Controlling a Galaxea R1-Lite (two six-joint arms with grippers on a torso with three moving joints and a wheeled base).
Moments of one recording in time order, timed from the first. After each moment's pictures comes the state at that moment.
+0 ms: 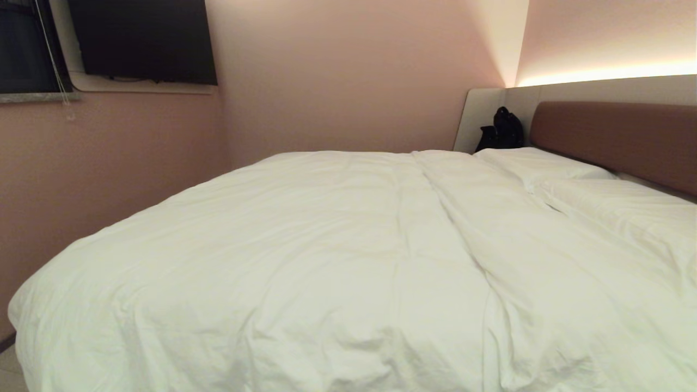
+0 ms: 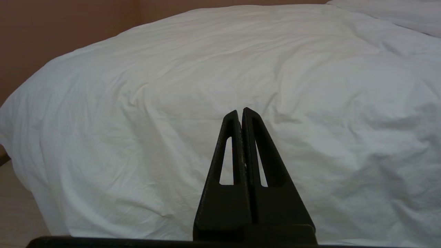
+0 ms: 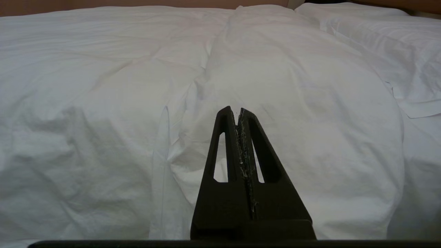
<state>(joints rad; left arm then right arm) 0.00 0.00 0.00 0.00 -0.02 0.02 -0.01 0.00 0.00 0.00 0.01 -0.03</state>
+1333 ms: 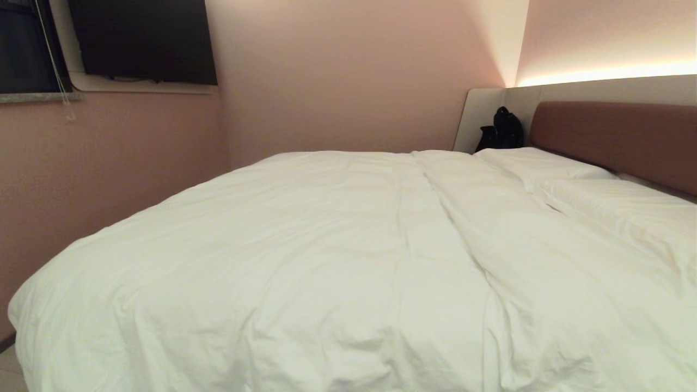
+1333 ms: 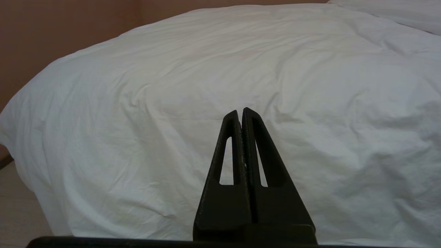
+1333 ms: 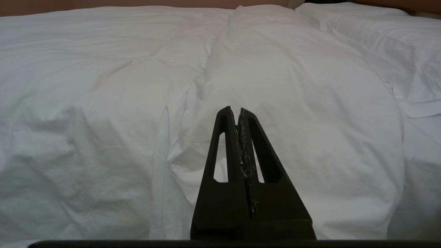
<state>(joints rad) 0.00 0.00 0.00 0.00 -0.02 0.03 -0.01 0.00 0.00 0.00 0.01 -0.03</state>
